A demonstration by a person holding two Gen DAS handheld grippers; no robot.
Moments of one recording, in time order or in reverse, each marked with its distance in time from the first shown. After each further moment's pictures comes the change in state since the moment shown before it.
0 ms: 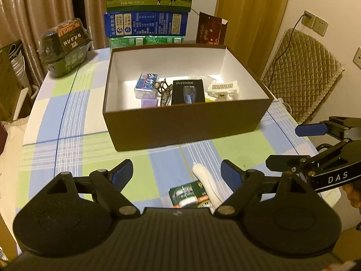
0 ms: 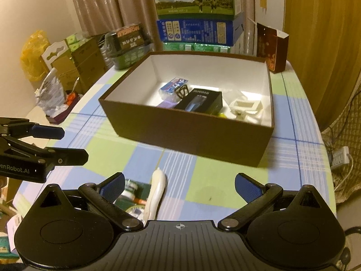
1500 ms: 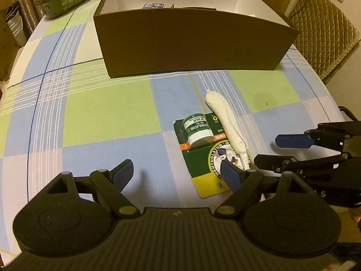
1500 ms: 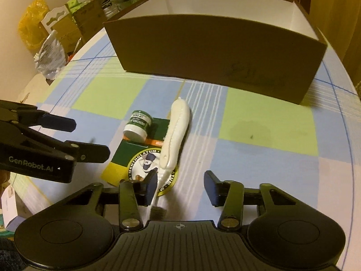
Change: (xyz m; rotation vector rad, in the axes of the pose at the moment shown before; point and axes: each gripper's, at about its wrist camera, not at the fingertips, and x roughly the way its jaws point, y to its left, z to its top) left arm 0.070 0.010 -0.067 -0.027 0.232 0.017; right arm 0.080 0.031 -0.069 0.007 0.184 0.022
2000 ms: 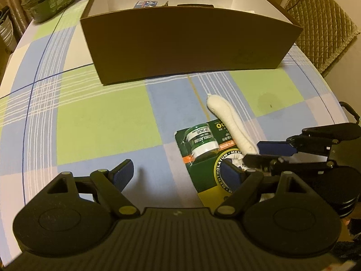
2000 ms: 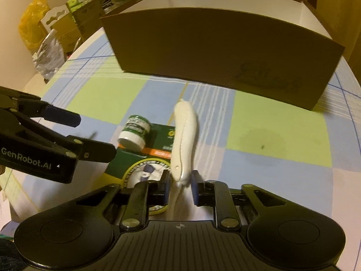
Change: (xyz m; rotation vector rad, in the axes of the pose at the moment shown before) left arm 0.017 0.005 0.018 0.045 0.021 -0.027; right arm 0.021 -0.002 0.006 0.001 -0.017 -0.010
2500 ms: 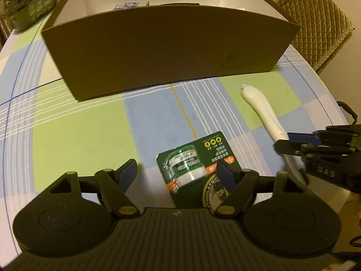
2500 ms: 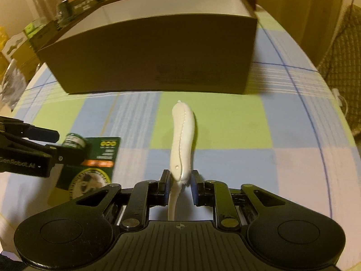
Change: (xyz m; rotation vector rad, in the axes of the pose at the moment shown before) left arm 0.032 -0.014 0.021 0.045 -0.008 -0.044; right arm -0.023 -0.061 -0.006 0.178 -0.034 -0.141
